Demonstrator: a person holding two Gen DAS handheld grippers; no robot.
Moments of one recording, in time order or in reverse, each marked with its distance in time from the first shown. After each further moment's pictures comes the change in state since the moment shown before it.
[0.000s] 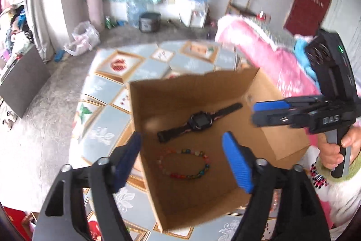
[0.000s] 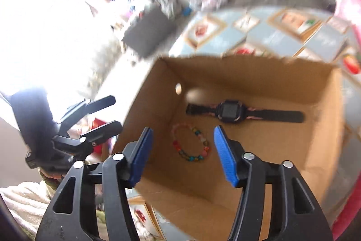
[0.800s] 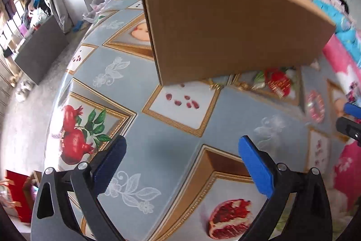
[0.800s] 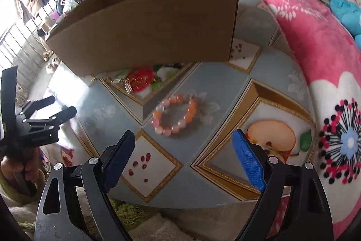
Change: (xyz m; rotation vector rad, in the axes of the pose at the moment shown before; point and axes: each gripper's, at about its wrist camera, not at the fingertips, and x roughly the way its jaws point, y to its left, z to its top) left arm 0.042 -0.024 -0.196 0.030 0.184 0.188; right arm 0.009 0.005 -0.214 0.169 -0.049 -0.586
